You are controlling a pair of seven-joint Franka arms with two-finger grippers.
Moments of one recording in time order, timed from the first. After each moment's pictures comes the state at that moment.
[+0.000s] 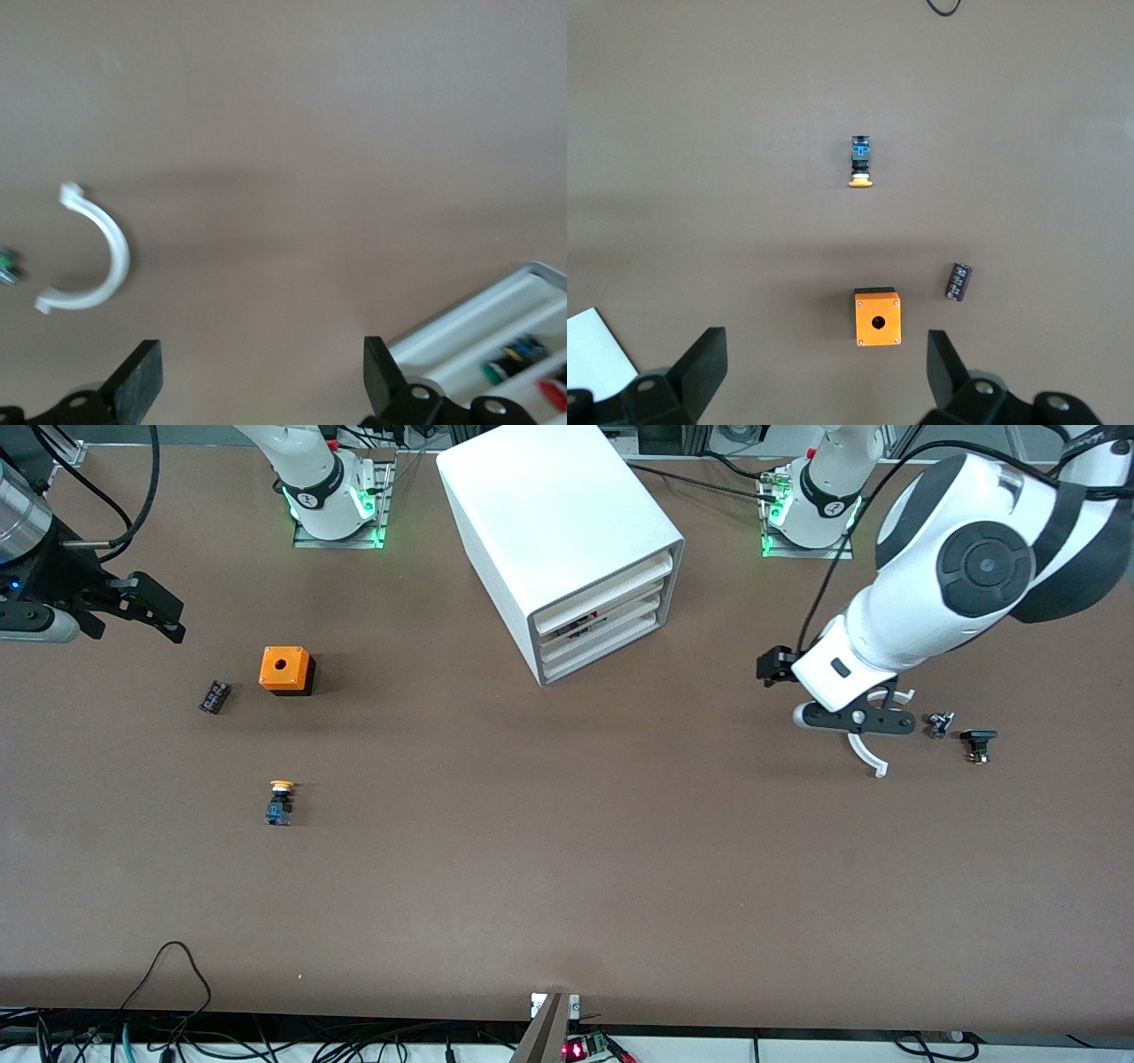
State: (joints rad) left arm 0.42 0.30 -0.84 -1.56 0.17 1.63 -0.33; right arm 0.02 -0.05 0.07 -1.65 -0.04 1.65 0.12
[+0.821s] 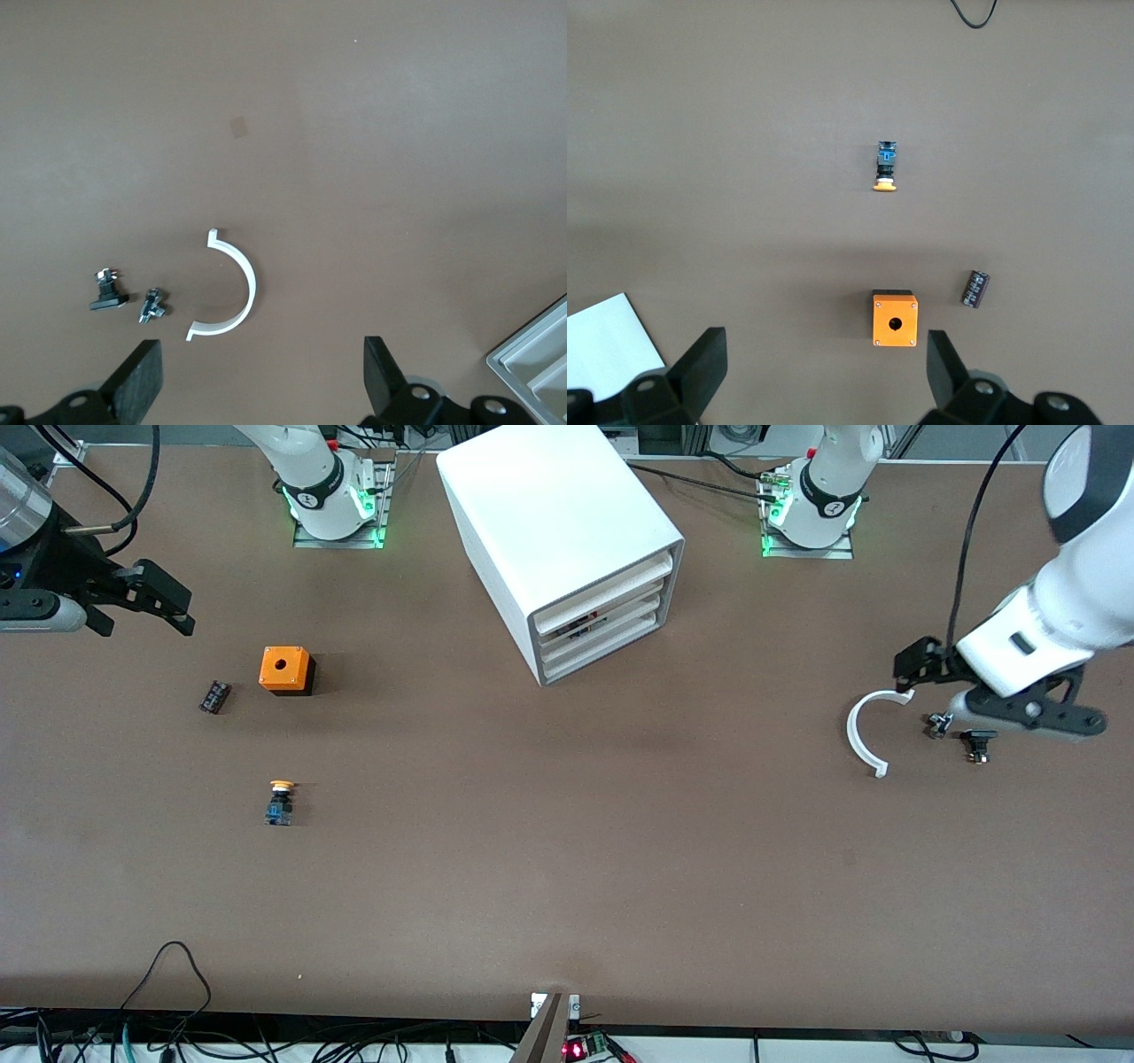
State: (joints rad) left arm 0.13 0.11 -0.25 -1.55 0.05 1.62 0.07; right arm 0.03 -0.04 0.08 -1.59 0.00 1.61 0.09
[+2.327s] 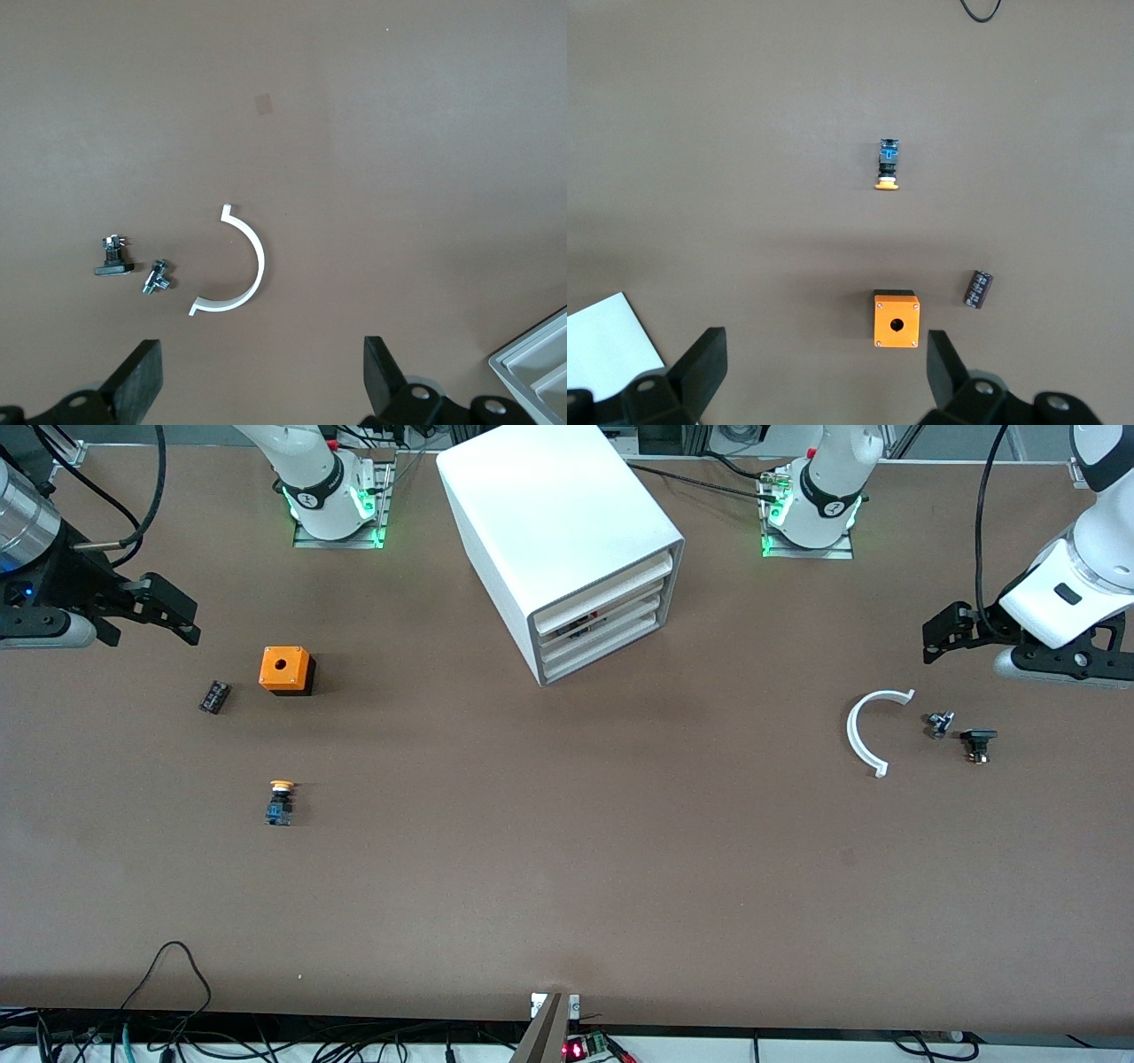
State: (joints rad) left arm -0.04 -0.02 -0.02 -1.72 0.02 1.67 0.04; right arm 0.03 -0.01 0.08 -1.58 0.00 1.61 0.09
